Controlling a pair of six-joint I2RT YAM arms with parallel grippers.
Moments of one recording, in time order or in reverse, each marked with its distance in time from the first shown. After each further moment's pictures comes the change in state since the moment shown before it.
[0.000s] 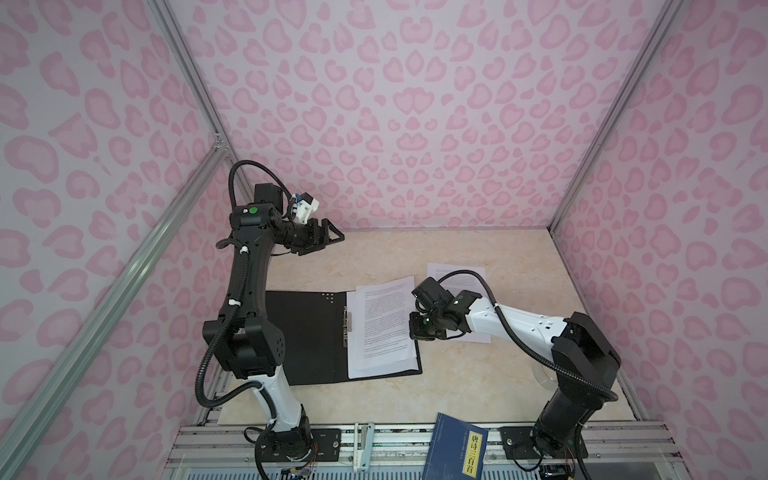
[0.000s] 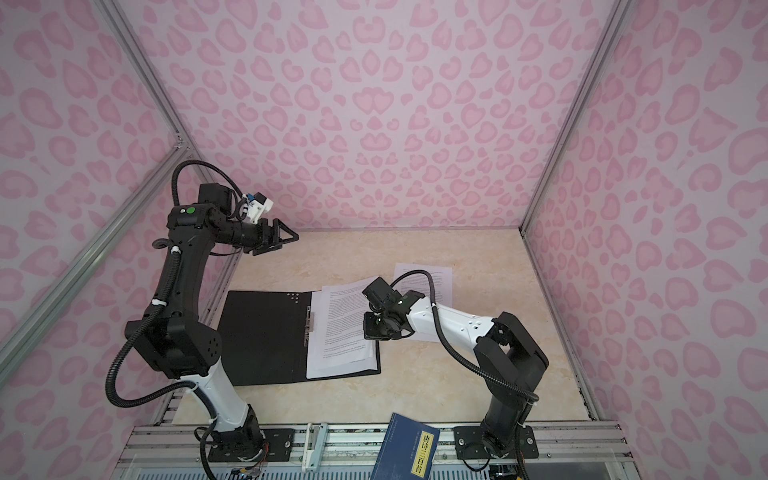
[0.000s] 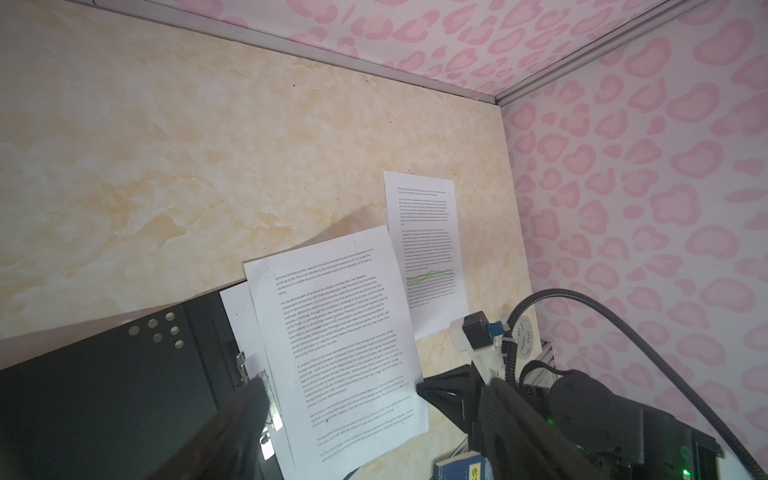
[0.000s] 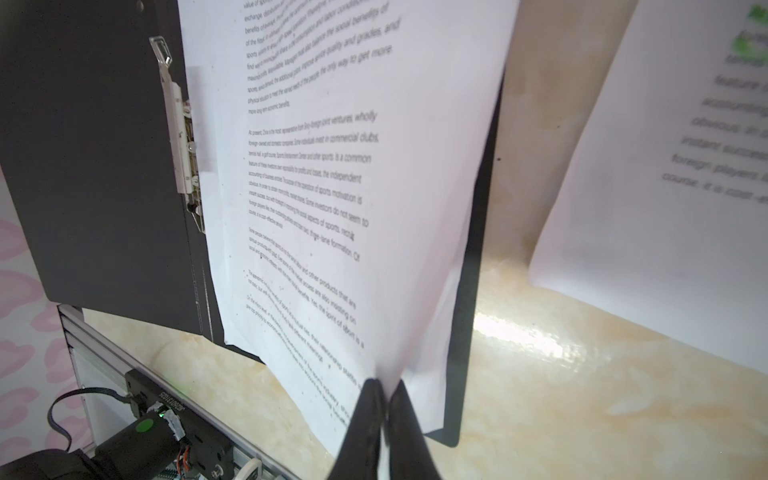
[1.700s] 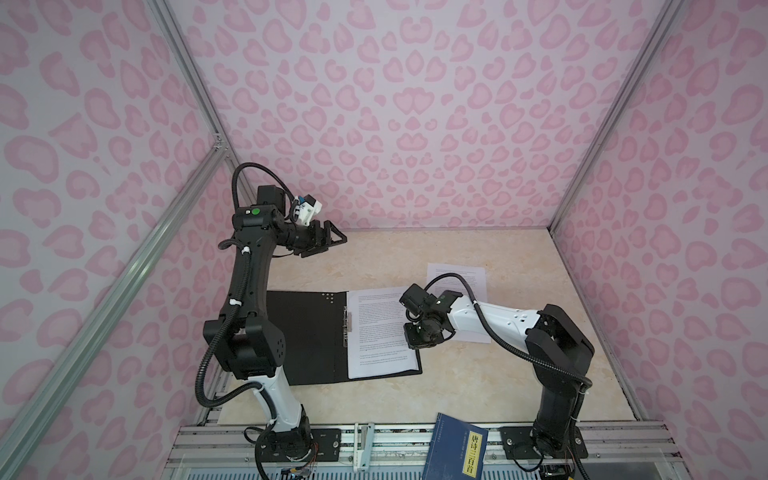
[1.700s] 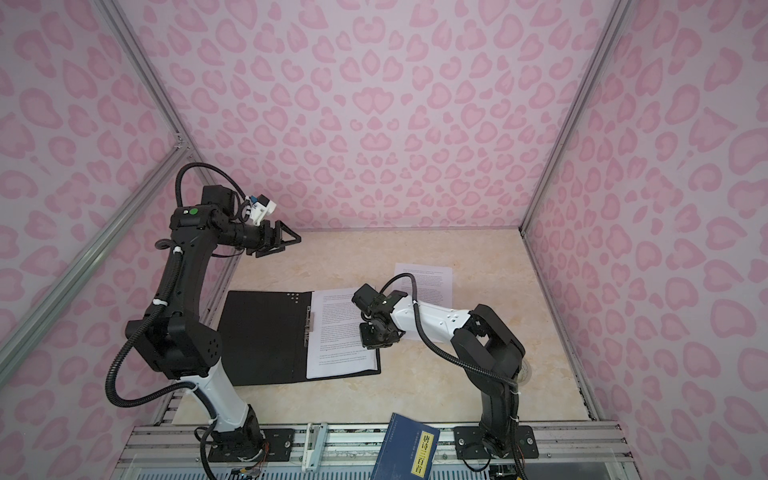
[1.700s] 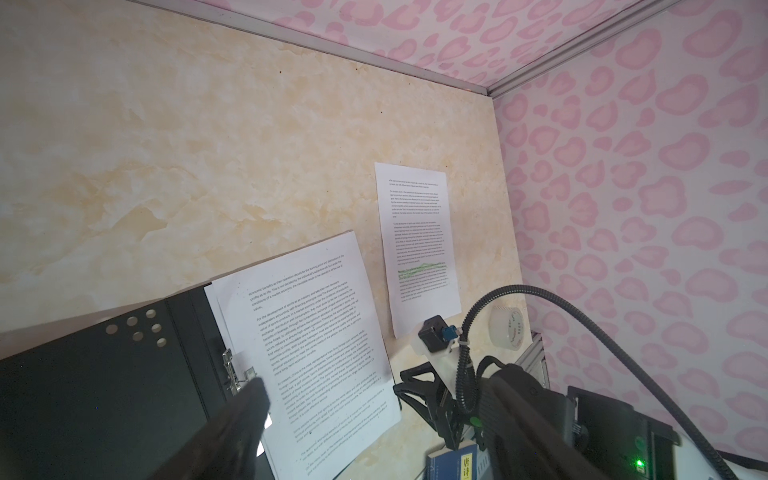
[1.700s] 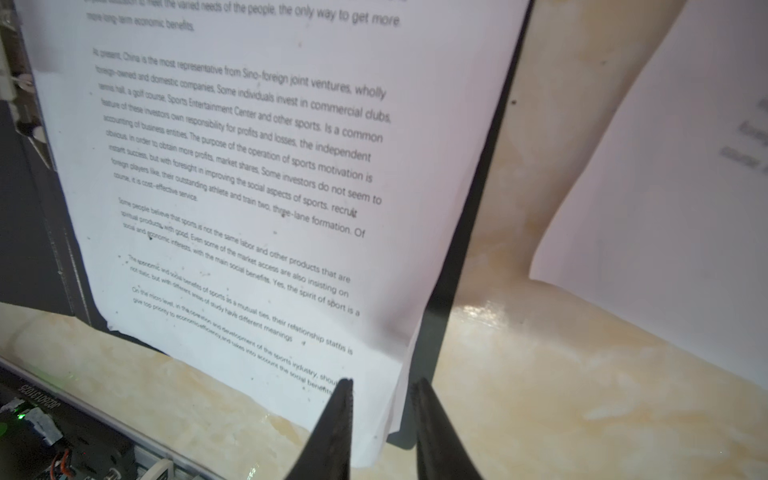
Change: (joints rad) left arm -0.009 -0.006 -0.026 0.001 0.025 0.000; right arm 0.043 0.137 0.101 -0.156 0.051 -0.122
